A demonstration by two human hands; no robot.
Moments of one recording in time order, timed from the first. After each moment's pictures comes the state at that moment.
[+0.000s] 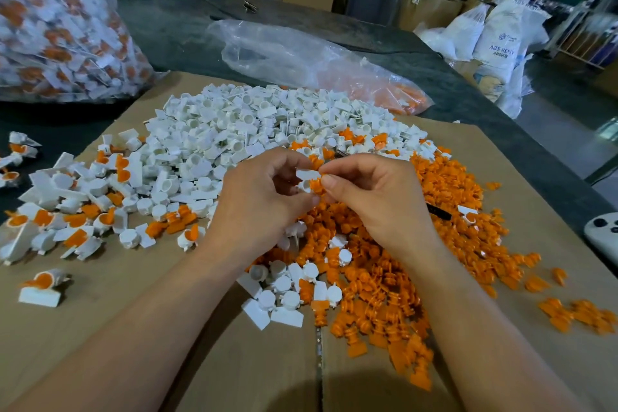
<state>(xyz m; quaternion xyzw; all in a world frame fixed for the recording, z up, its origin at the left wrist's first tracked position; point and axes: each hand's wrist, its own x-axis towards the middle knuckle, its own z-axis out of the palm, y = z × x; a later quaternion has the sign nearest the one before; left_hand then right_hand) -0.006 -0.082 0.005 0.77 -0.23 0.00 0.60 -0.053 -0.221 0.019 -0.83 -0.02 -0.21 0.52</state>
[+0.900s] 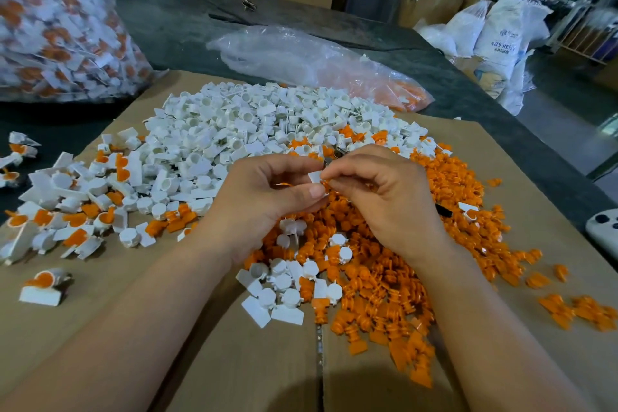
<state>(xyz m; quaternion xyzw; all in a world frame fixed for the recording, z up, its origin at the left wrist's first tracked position) -0.002 -0.078 0.002 0.59 -0.22 -0.17 0.75 -0.056 -0.227 0.018 -0.88 -0.11 -0.28 0.37</state>
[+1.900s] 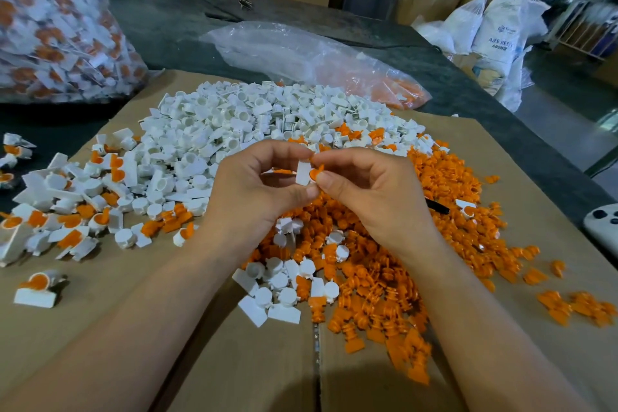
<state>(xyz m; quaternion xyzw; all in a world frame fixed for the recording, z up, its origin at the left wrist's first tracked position) -0.005 -0.078 0.003 0.67 -0.20 -0.05 0.71 -0.059 -0.218 0.020 -0.82 -0.06 -0.21 0.54</state>
